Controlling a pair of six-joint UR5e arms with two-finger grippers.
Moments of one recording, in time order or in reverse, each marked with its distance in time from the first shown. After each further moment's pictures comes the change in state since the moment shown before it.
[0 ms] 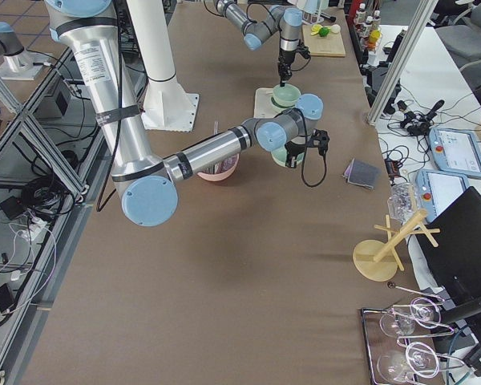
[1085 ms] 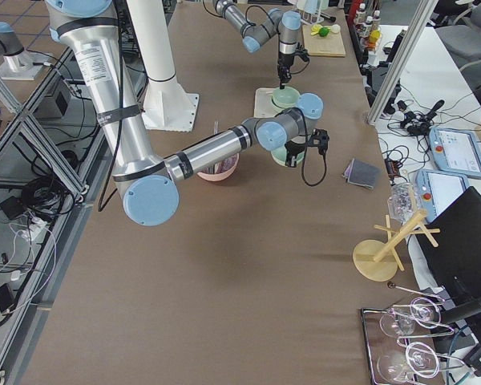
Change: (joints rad) left arm 0.018 0.000 0.016 -0.026 0.031 -0.002; right arm -0.004 0.004 -0.002 0.000 0.000 0.001
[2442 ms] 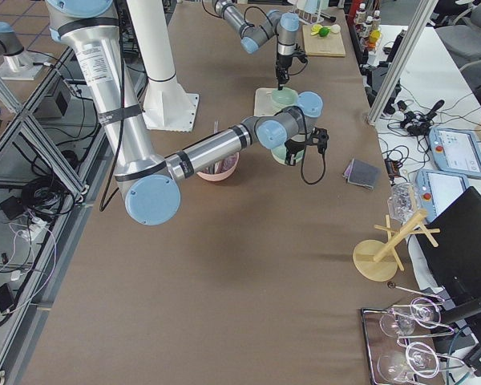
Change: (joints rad) left arm 0.010 0.007 -0.006 0.001 0.001 -0.011; right arm -0.008 0.006 0.002 0.000 0.000 0.033
